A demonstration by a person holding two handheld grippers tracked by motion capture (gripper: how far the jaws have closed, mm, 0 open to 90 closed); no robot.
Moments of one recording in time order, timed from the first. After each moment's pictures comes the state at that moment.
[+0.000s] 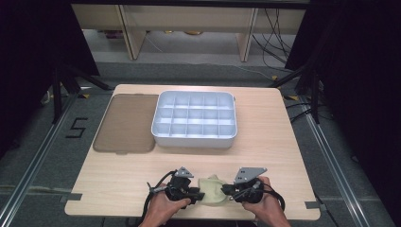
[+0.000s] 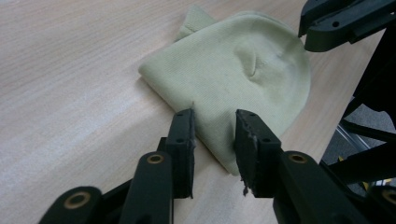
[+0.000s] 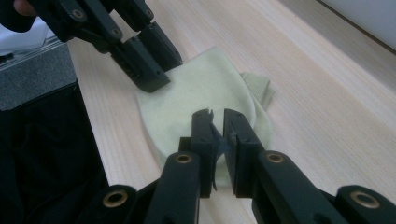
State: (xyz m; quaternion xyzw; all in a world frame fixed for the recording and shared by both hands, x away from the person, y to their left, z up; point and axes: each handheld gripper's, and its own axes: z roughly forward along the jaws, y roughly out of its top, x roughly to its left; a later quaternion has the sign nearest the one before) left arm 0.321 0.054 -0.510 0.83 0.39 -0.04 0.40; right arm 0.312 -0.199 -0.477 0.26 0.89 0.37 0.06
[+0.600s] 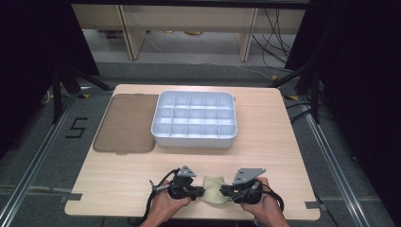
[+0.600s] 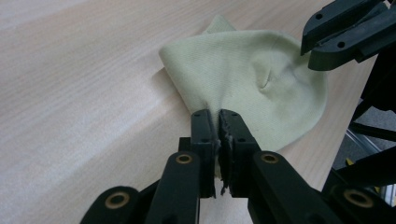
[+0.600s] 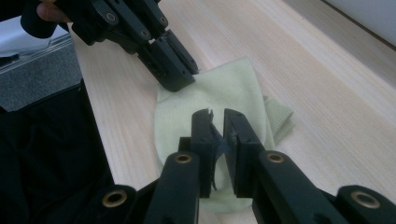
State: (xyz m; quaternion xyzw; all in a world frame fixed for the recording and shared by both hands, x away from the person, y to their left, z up) left arm 0.325 0.048 -0.511 0.84 0.37 -0.02 0.40; right arm 0.311 -0.195 -0.478 0.25 0.89 0.37 0.06
